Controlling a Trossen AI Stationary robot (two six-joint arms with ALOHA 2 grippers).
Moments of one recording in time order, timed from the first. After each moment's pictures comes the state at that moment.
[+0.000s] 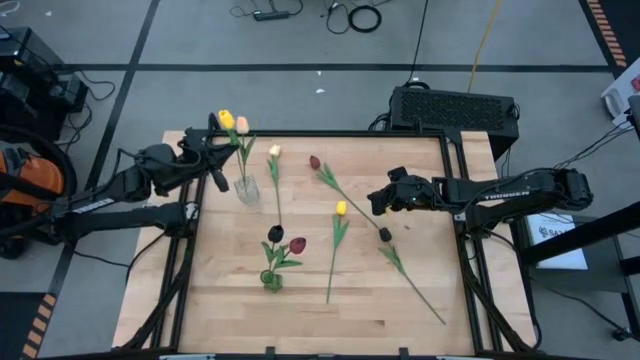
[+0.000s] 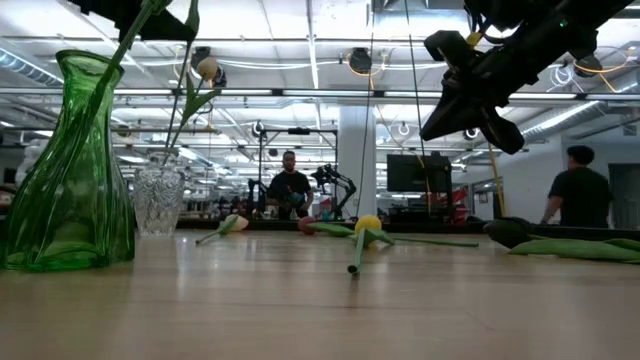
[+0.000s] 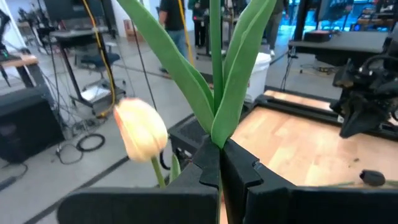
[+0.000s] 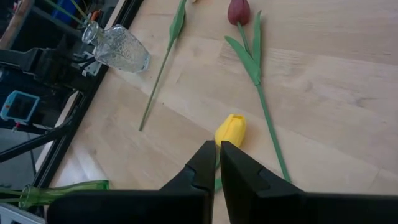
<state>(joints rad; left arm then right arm) 0.30 0.53 0.69 -0.29 -0.31 0.01 -0.07 1.10 0.61 -0.14 0.23 1.06</state>
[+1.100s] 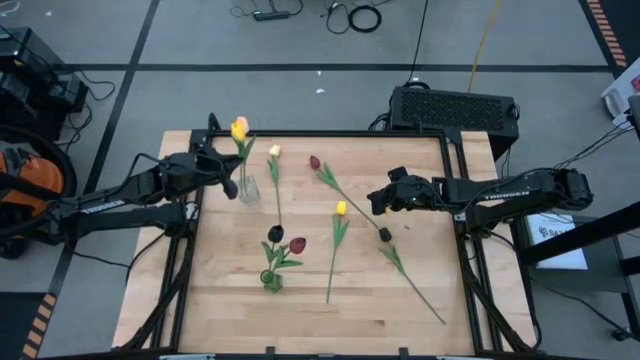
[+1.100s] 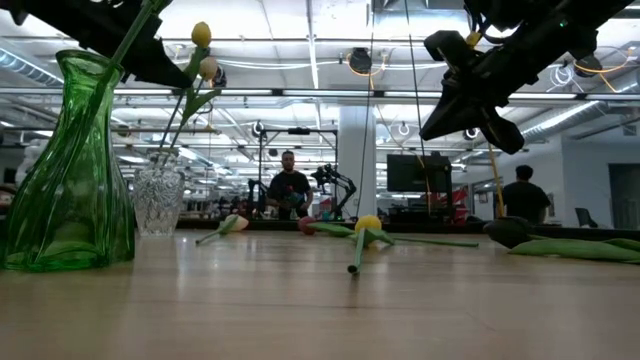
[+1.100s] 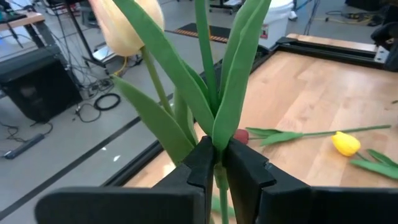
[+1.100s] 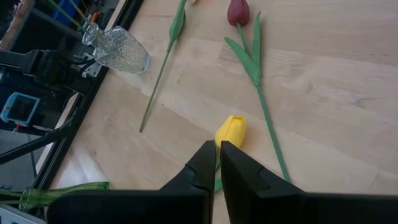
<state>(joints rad) 0.31 0.53 0.57 -0.35 -0.36 -0.02 -0.07 1.10 0.61 -0.13 0.23 1.06</state>
